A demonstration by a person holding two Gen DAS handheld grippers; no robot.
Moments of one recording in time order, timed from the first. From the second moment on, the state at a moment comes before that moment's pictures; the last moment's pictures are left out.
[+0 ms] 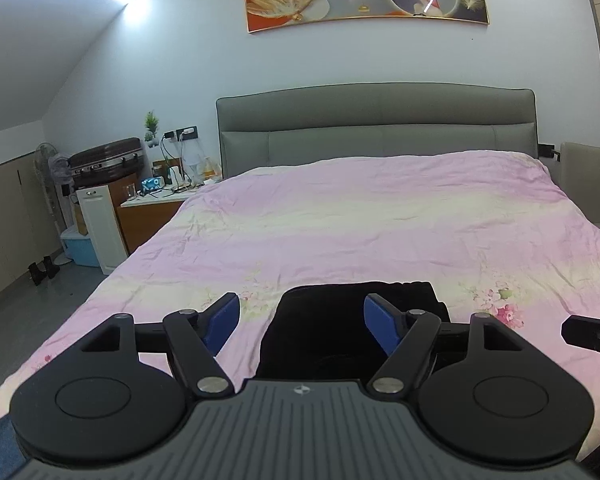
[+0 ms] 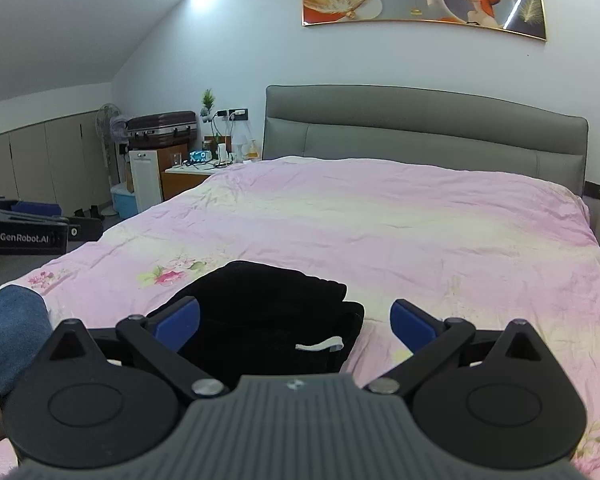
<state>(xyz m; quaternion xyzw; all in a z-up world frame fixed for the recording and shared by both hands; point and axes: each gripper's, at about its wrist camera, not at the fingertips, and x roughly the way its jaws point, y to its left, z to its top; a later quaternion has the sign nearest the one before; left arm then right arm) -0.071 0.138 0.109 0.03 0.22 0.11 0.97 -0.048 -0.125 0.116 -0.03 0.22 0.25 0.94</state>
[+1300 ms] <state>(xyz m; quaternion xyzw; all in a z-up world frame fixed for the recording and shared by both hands) -0.049 0.094 -0.012 0.00 0.36 0.11 0.92 -0.029 -0.100 -0.001 -0.05 0.30 0.20 0.93</state>
